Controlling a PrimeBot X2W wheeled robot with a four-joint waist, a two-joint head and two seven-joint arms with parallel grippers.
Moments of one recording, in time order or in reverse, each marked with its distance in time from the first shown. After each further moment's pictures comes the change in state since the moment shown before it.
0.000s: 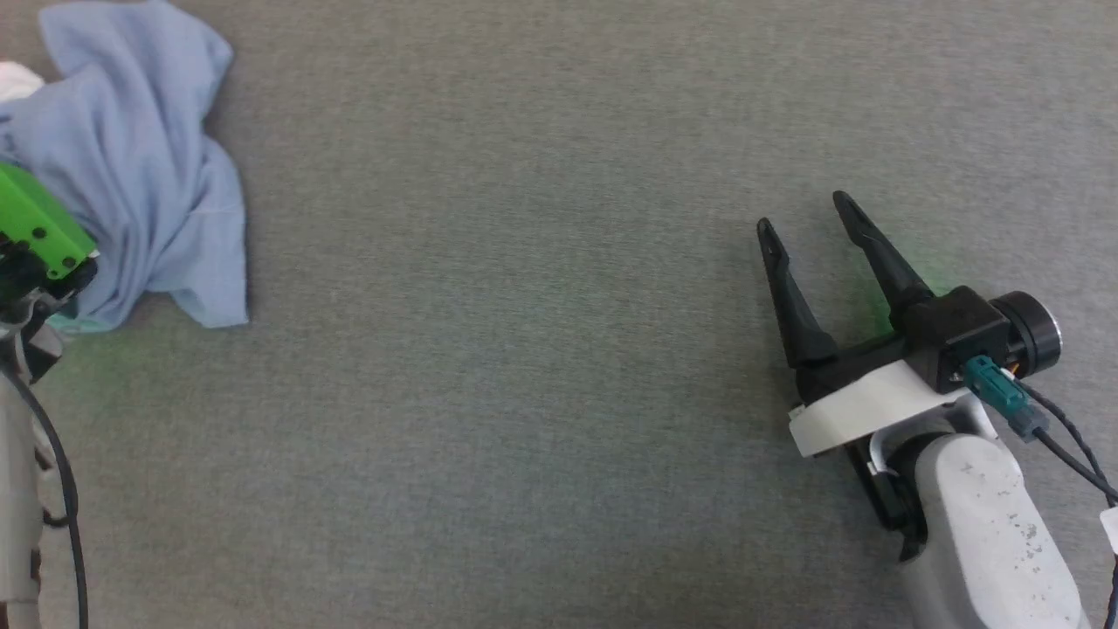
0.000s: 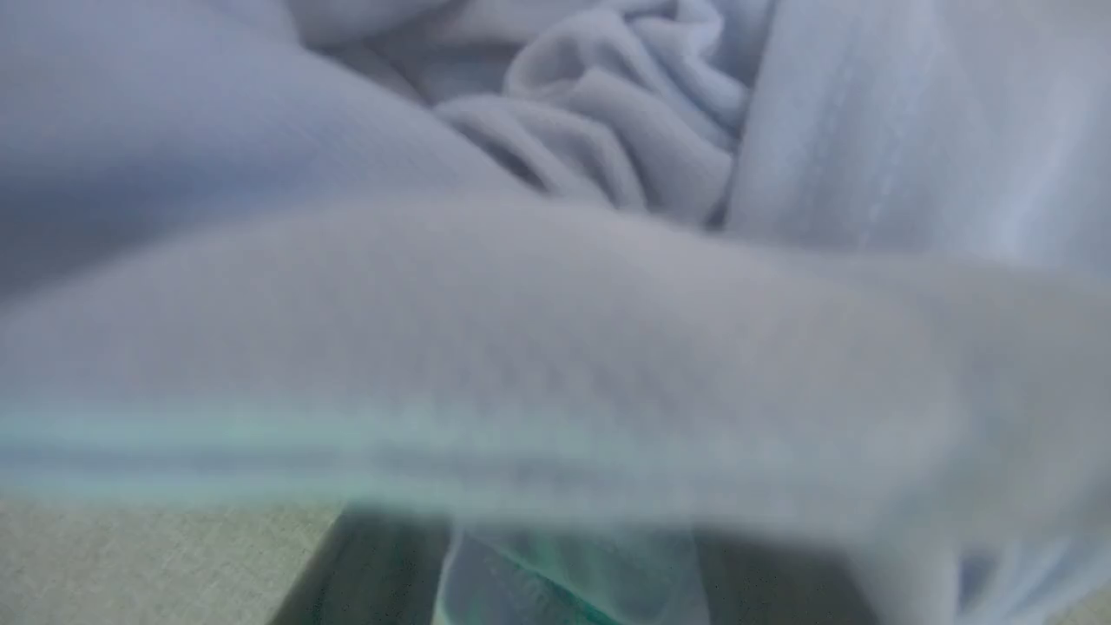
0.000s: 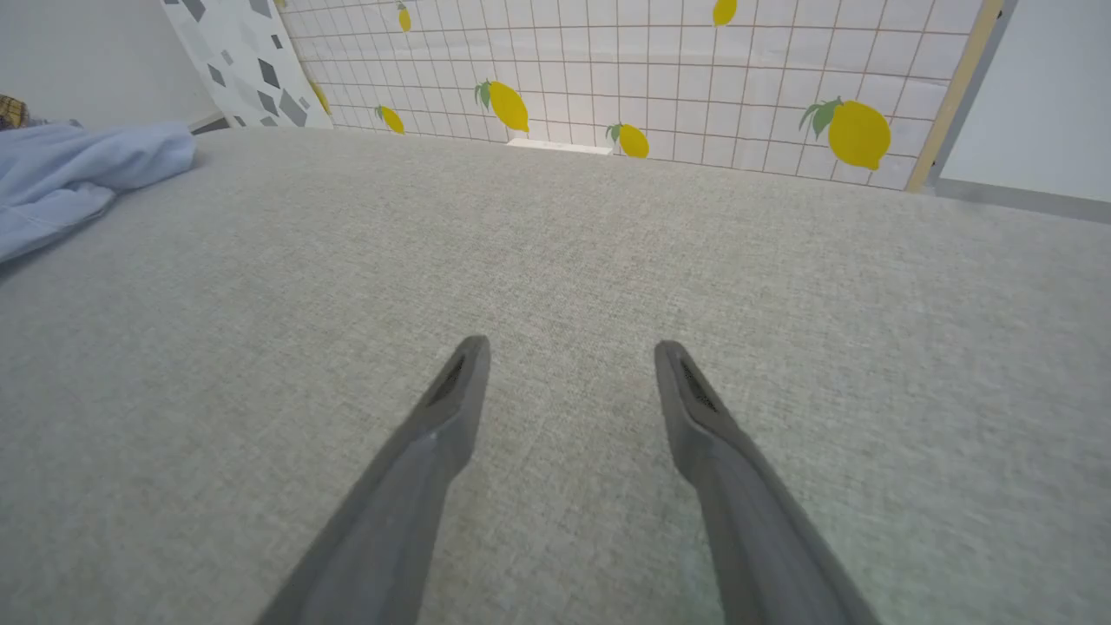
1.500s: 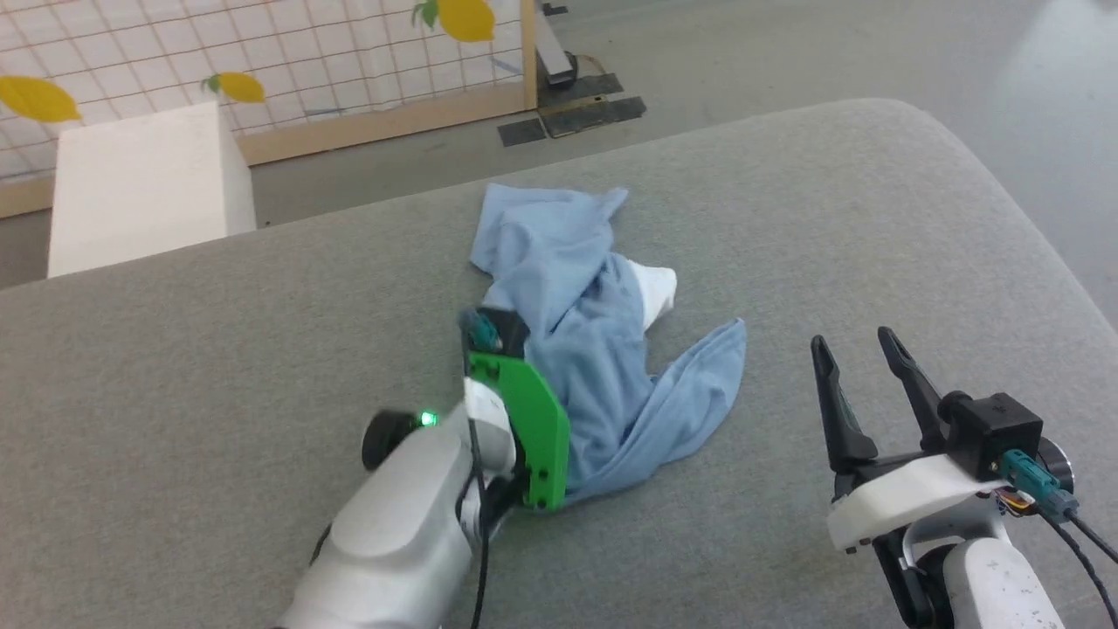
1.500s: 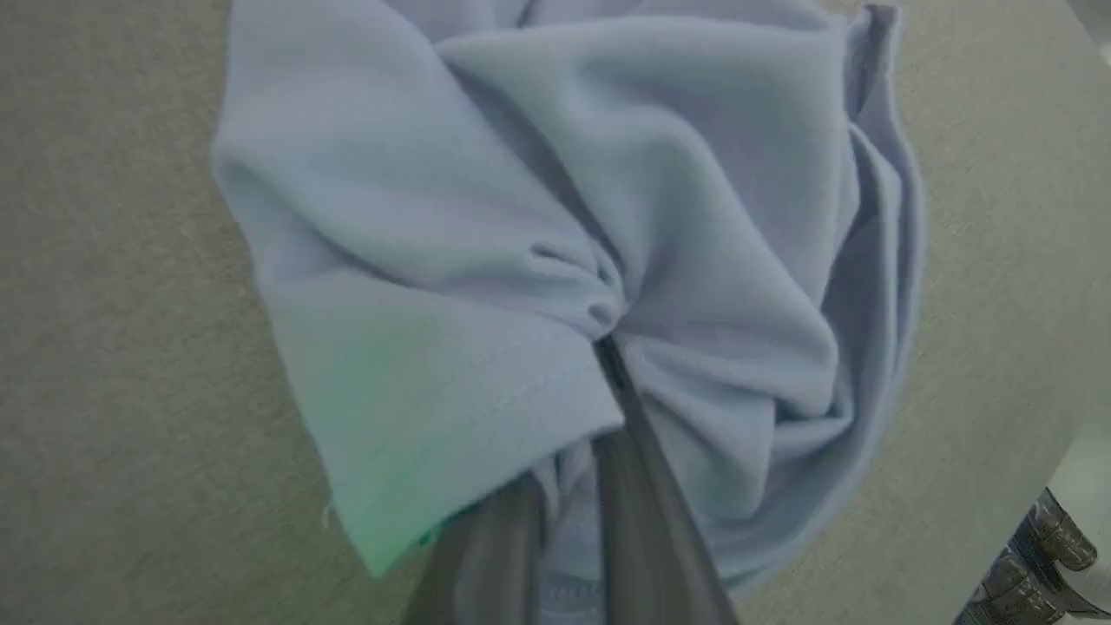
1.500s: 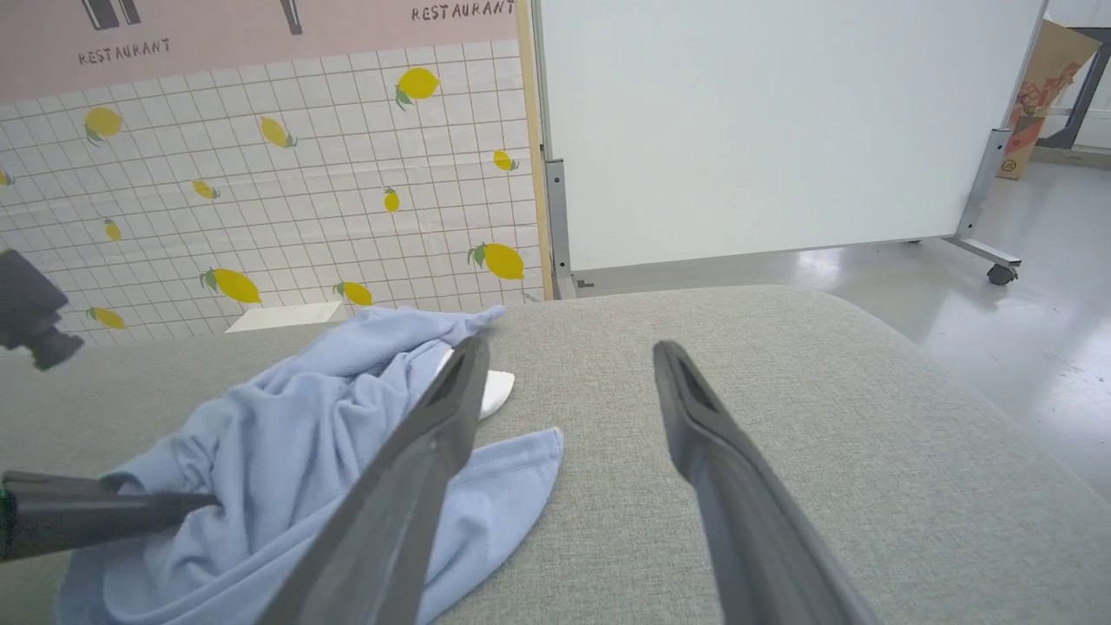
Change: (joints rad) left arm 0.122 -0.412 -0.646 0.210 0.063 -0.266 -0.372; right arm 0.193 0.020 -0.112 0.076 0.109 0.000 -0.022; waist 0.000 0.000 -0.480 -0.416
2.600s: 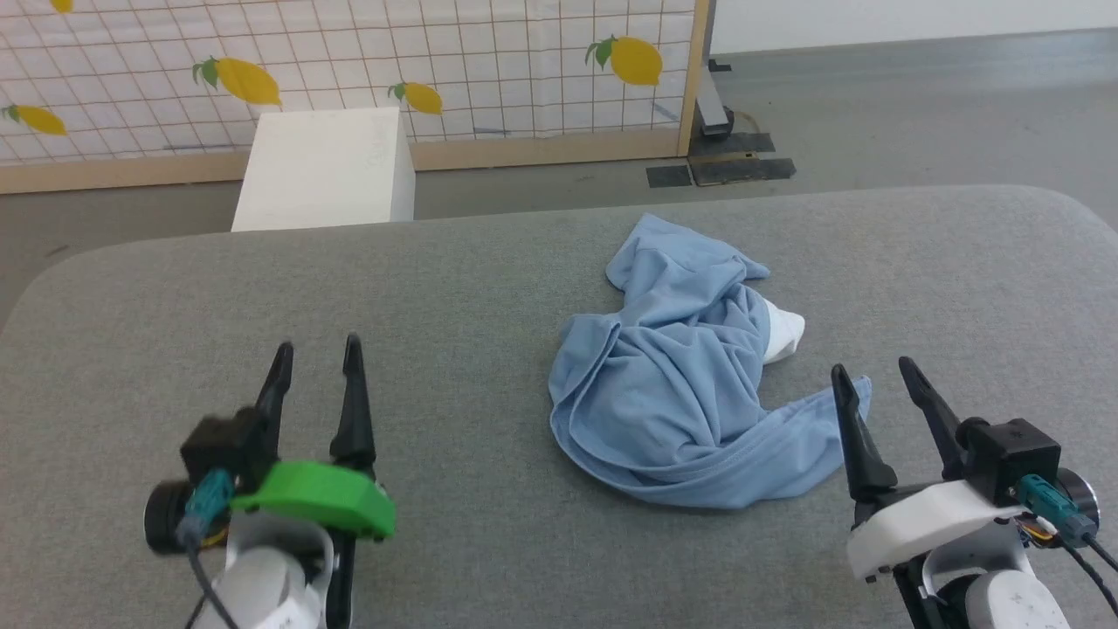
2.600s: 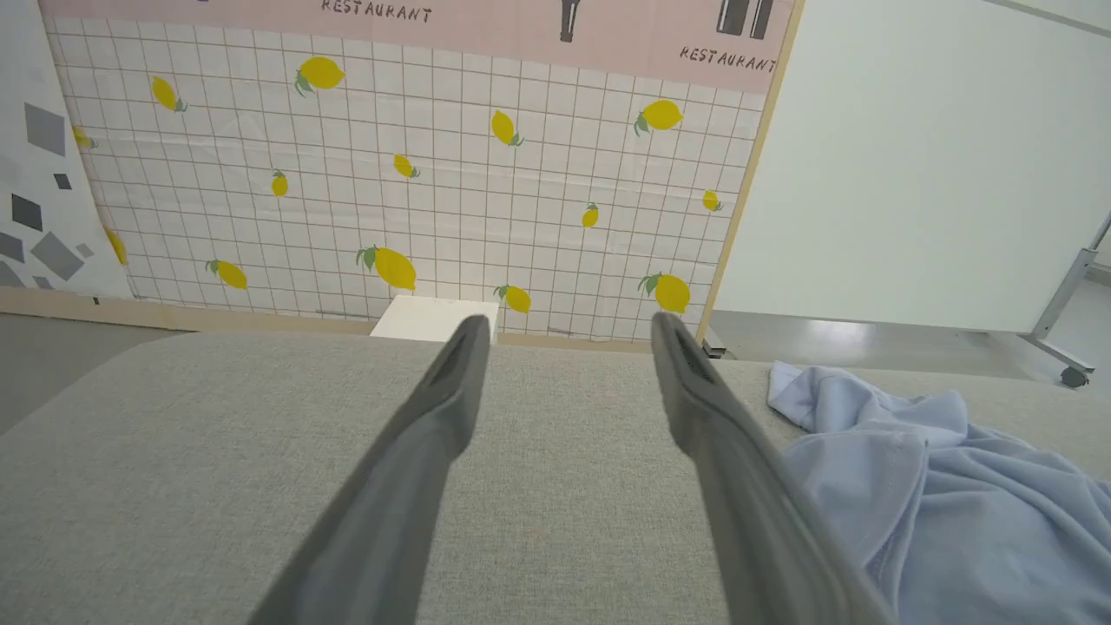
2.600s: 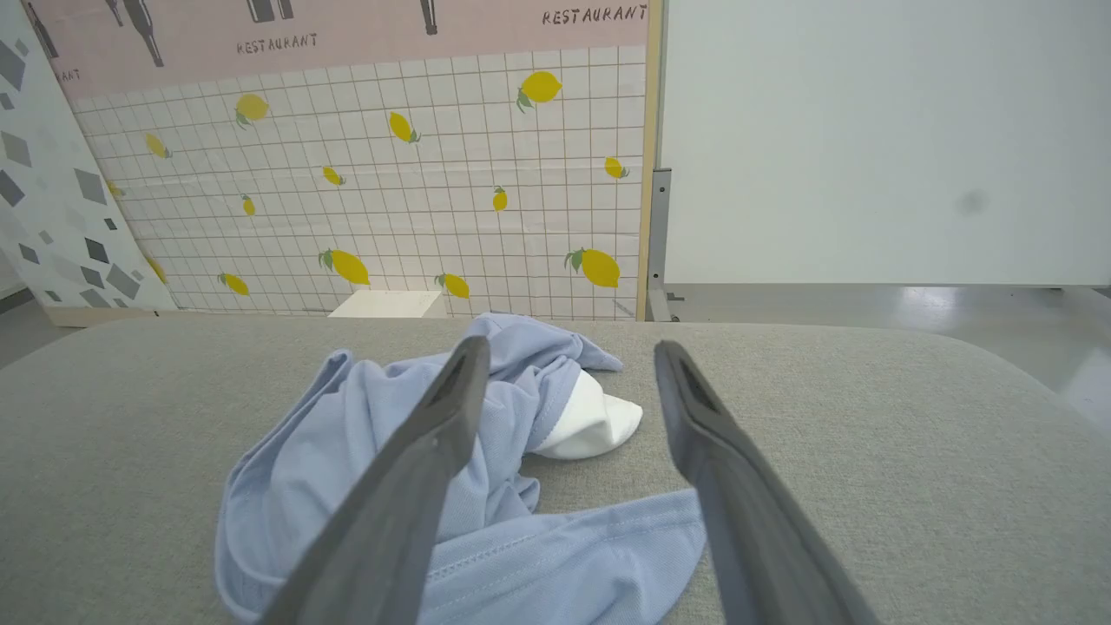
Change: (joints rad) left arm 0.429 0.168 0.362 -0.512 0.189 0.108 -0.709; right arm 0.075 0.001 -0.036 -0.070 -0.021 0.000 0.055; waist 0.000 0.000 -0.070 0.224
